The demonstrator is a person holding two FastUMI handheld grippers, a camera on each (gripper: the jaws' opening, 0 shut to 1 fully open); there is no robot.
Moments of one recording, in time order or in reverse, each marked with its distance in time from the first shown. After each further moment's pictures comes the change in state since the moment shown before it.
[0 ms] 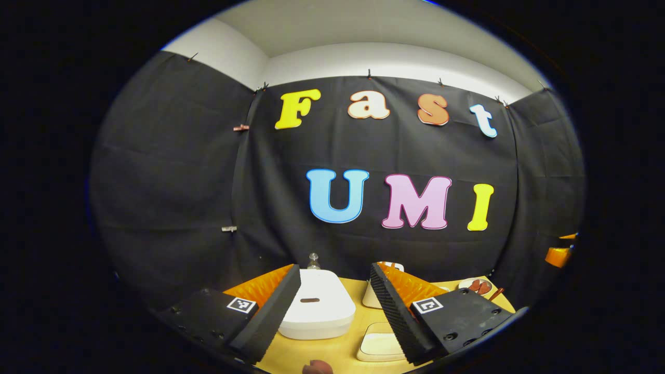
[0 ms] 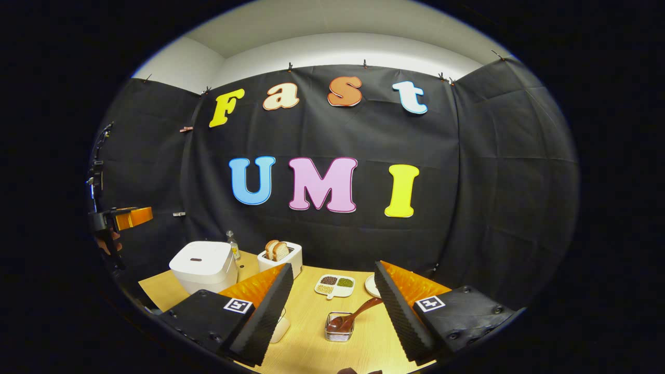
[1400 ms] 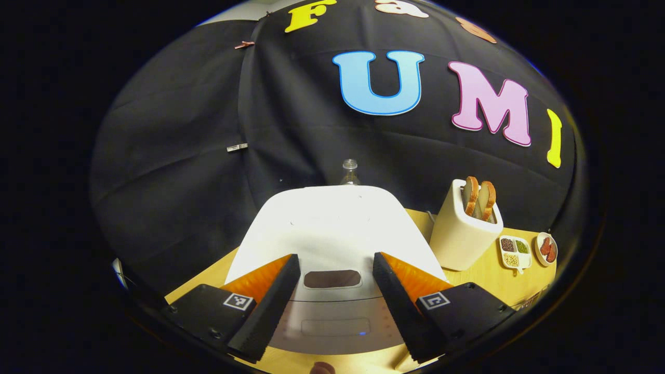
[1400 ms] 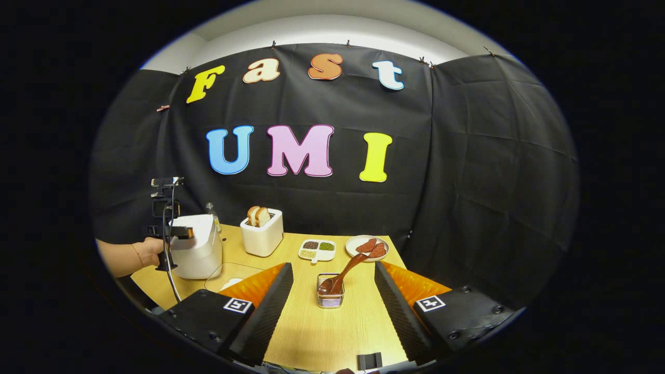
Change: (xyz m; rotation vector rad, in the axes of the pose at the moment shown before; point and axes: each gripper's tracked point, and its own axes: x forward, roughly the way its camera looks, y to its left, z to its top) left arm 0.234 0.079 -0.270 -0.020 0.522 0.213; right arm -0.058 0.014 -0.062 -0.011 0.174 -0.182
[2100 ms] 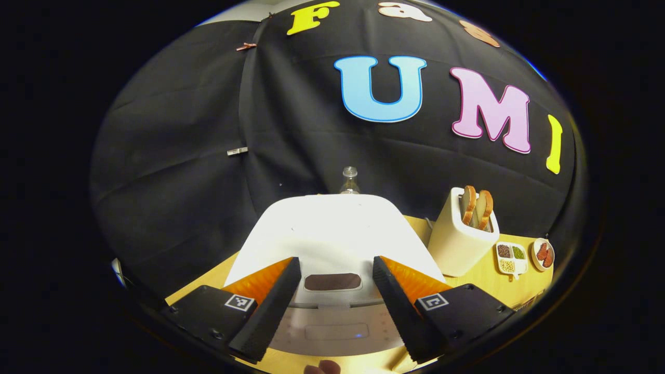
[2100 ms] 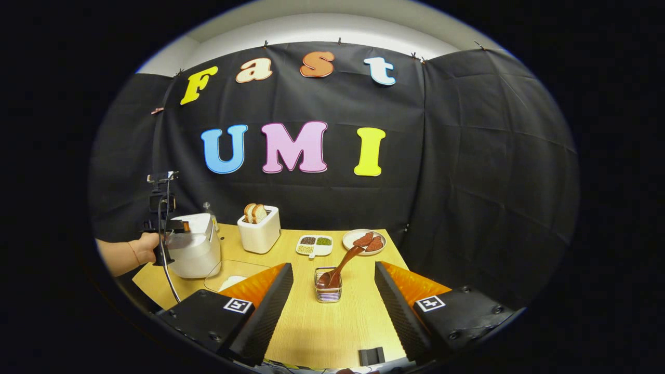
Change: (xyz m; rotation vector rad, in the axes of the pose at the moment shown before) left arm -0.005 0.000 0.013 -0.022 -0.022 -0.005; right arm -0.007 -0.009 -0.014 0.031 0.024 -0.022
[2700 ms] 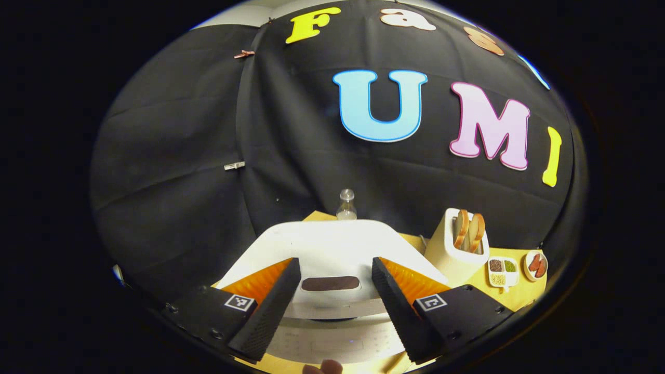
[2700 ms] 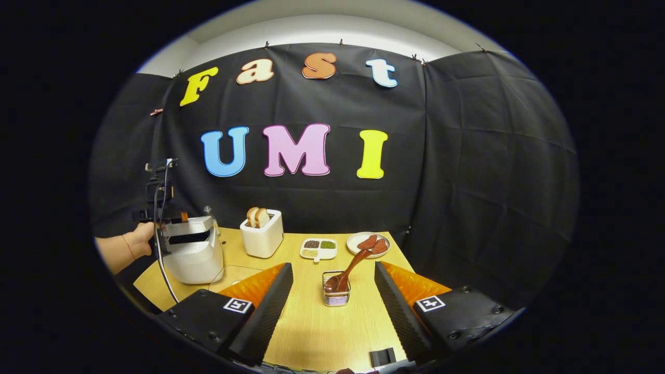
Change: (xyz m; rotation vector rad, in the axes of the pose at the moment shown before) left arm -0.007 -0.003 0.042 0.007 -0.044 -0.019; right arm 0.002 0.021 0.002 0.011 -0.010 -0.003
